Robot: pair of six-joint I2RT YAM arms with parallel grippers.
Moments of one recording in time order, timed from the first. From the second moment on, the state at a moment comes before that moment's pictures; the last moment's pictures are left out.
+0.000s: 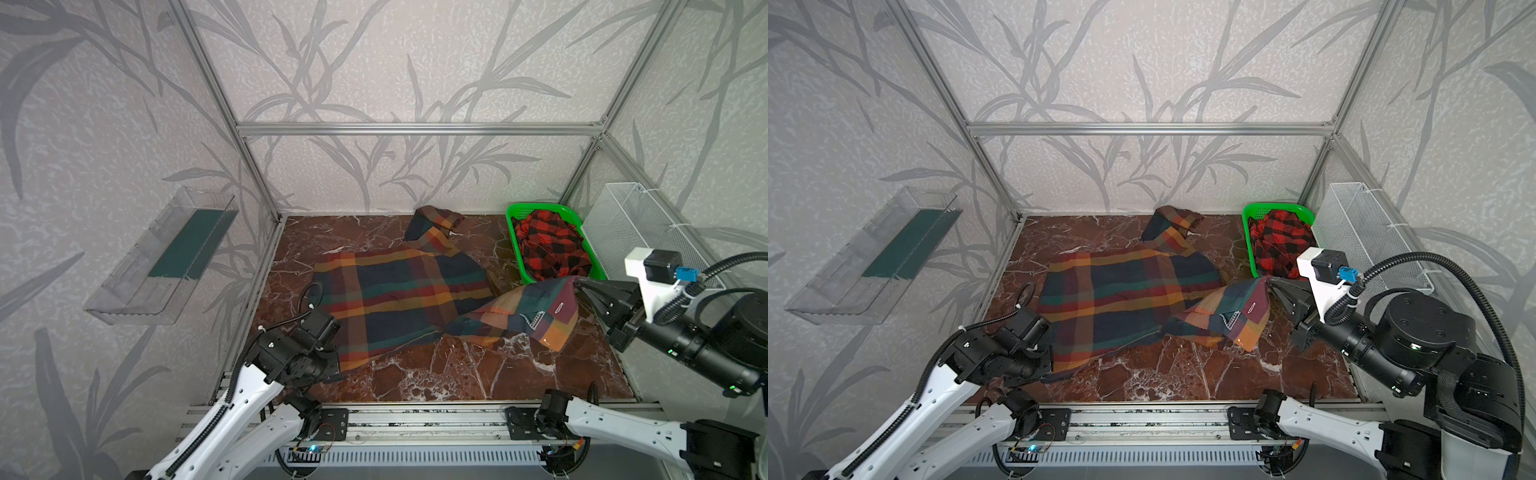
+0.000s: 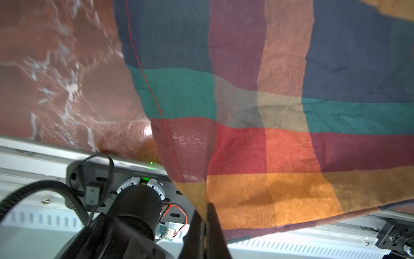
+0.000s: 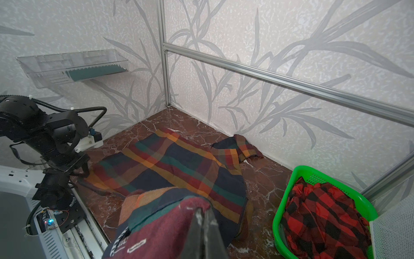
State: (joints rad) left arm -0.56 0.70 0.80 -1.45 -0.01 -0.90; right arm 1.00 0.79 1.80 -1.24 0.35 0.03
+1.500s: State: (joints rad) left arm -0.75 1.05 1.33 -1.57 -0.23 -0.61; right arm 0.85 1.02 1.93 -1.15 0.49 0.01
